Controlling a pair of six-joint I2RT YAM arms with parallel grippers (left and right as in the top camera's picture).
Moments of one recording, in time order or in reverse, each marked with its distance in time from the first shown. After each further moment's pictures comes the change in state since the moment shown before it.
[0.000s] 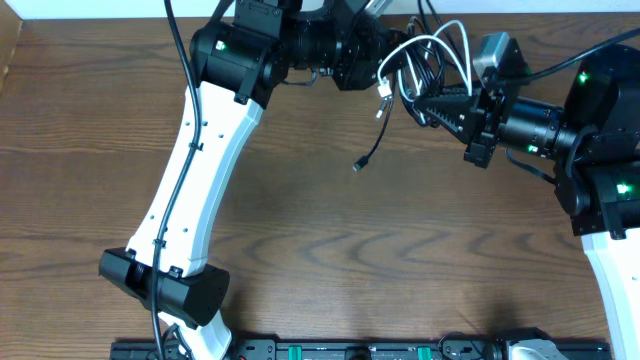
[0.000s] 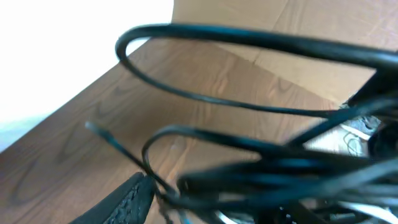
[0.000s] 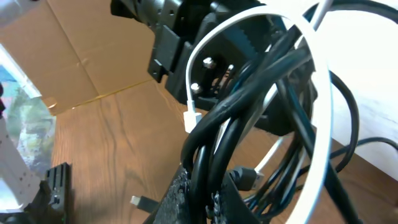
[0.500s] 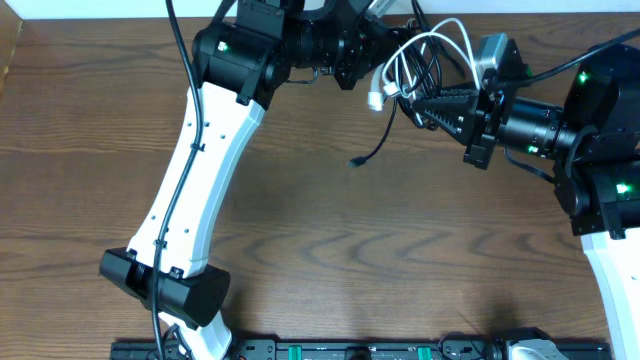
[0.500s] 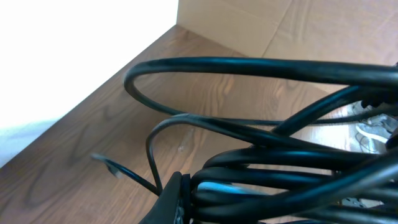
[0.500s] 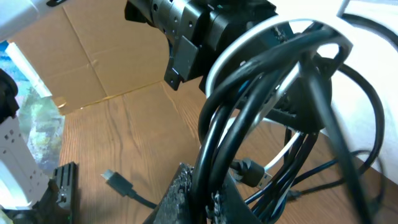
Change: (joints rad) left arm -0.007 0.000 0.000 0.011 -0.031 0.019; right arm 0.003 0.001 0.000 0.013 -0.029 0.000
